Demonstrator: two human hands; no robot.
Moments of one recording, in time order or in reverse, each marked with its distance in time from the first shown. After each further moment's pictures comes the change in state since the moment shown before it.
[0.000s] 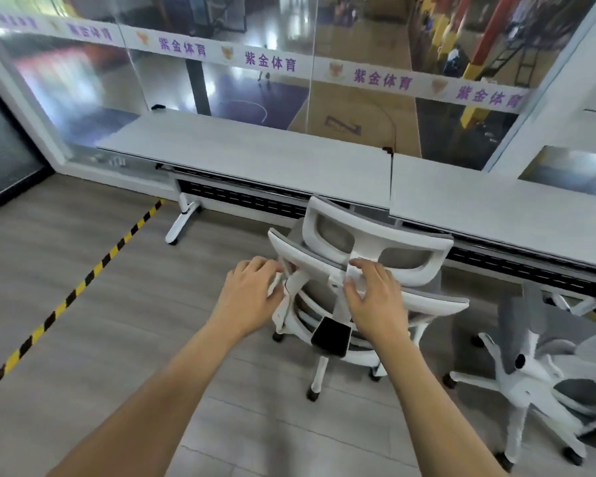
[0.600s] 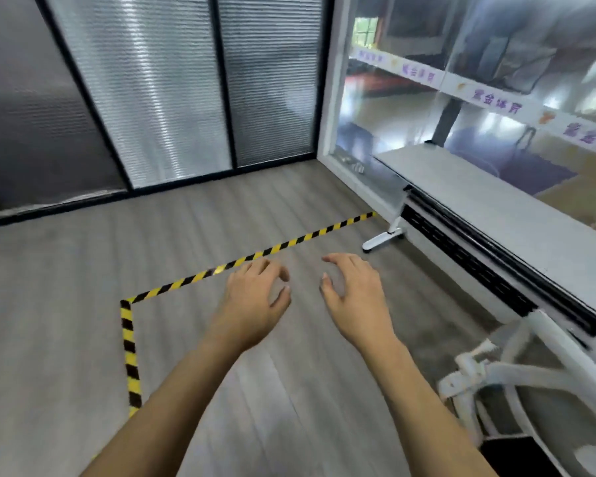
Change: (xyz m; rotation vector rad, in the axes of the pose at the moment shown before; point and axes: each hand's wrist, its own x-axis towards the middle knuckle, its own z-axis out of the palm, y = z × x) left_hand -0.337 -0.176 -0.179 0.151 0.507 -0.653; right_hand -0.147 -0.383 0.149 0.331 -0.425 -0.808
